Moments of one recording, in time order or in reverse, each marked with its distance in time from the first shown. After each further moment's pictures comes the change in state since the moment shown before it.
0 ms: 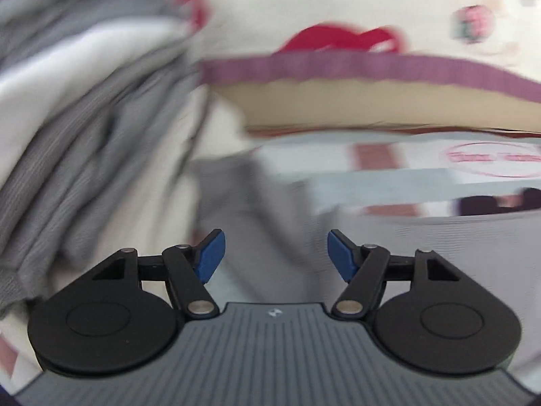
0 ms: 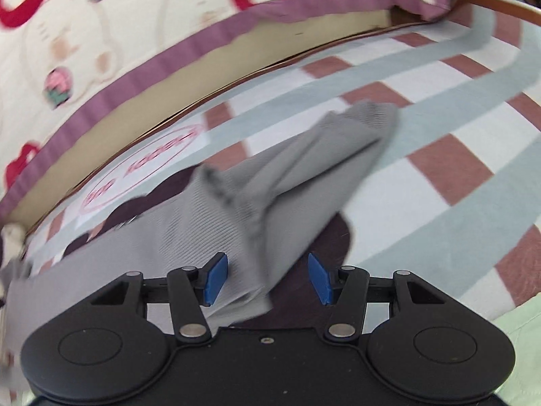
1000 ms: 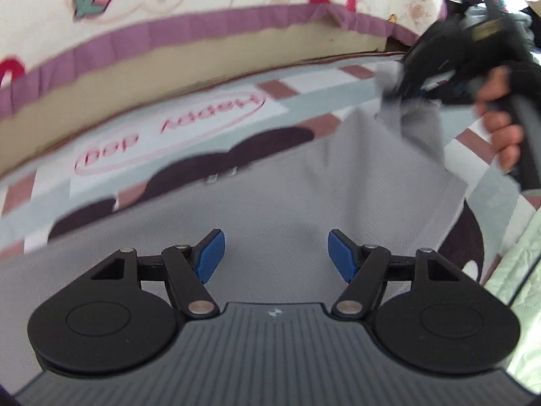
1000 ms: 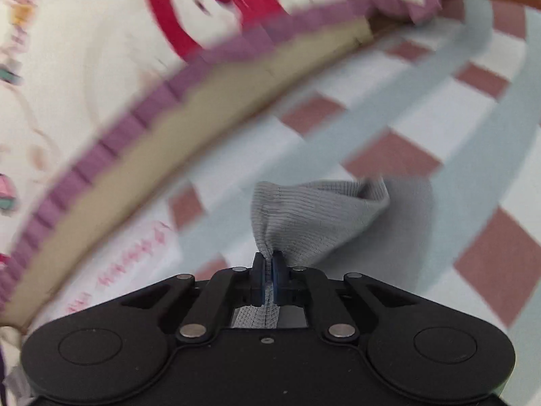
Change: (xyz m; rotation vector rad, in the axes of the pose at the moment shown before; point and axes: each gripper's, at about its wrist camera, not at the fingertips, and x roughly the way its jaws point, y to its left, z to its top) left arm -0.030 -0.291 -0.005 0.300 0.120 -0.559; right arm 0.066 0.000 0.093 0.111 -0.111 0.004
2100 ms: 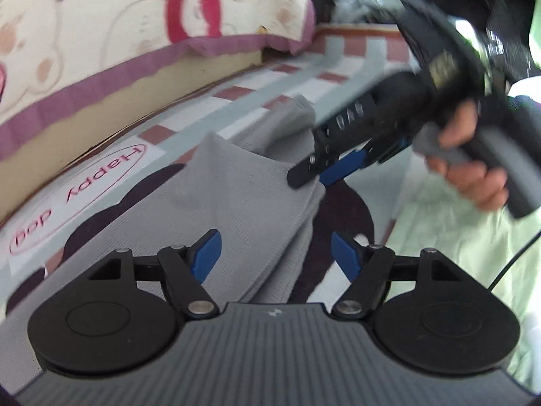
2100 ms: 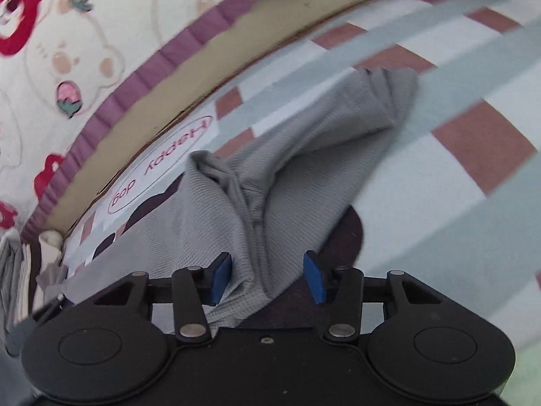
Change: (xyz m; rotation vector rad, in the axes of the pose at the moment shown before) left arm -0.028 -0.070 -0.009 0.346 -0.083 -0.243; right arm -0.053 -0.044 -0.065 0.005 0.267 0.195
